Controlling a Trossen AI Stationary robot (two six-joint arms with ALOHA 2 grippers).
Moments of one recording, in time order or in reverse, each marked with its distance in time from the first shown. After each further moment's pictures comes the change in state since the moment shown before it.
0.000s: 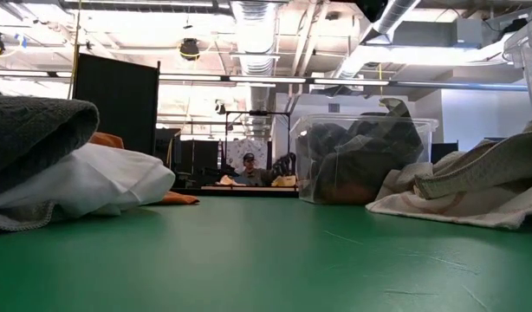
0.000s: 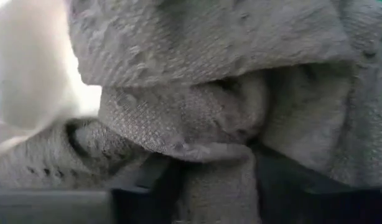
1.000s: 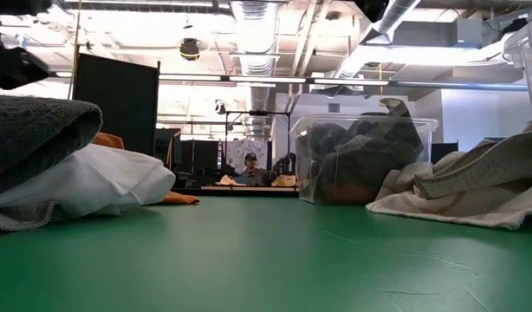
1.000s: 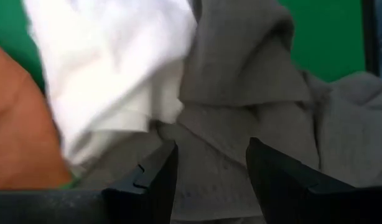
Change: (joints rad) left arm 0.182 -0.388 -0.026 -0.134 0.080 0.075; right arm -0.001 -0.001 0.008 -0.014 -0.025 0.025
